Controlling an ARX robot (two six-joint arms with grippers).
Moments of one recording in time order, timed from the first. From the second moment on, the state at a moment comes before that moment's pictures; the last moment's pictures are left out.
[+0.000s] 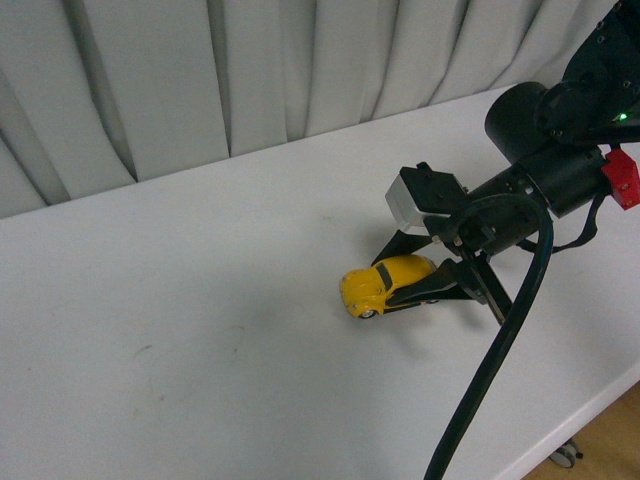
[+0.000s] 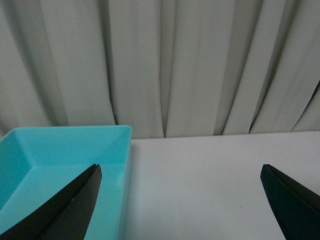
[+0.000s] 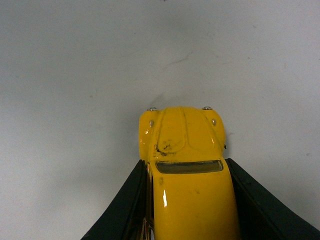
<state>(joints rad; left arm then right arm) 0.00 0.00 0.01 0.00 0.00 0.00 -0.25 2.21 1.06 -0.37 -0.80 -1.68</state>
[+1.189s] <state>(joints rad) 0.00 0.00 0.01 0.00 0.00 0.00 -0.26 2.19 1.00 -0.30 -0.79 -1.59</state>
